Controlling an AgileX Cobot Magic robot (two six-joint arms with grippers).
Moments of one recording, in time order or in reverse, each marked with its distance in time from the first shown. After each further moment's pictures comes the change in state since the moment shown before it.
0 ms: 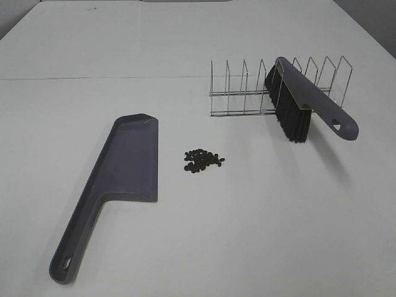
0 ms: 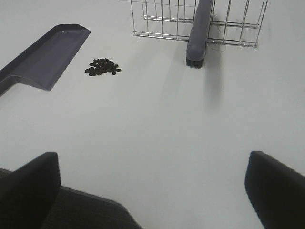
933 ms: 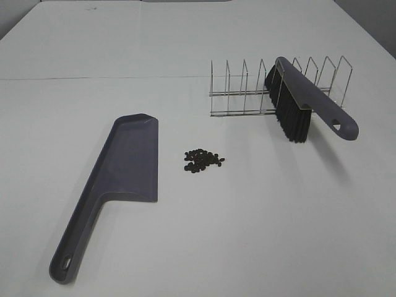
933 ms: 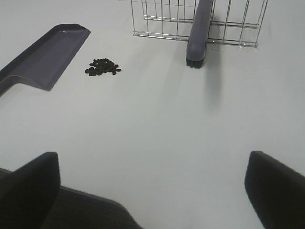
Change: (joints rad) left arm 0.000 0.000 0.000 0.000 0.000 0.000; right arm 0.000 0.000 0.000 0.000 0.000 0.000
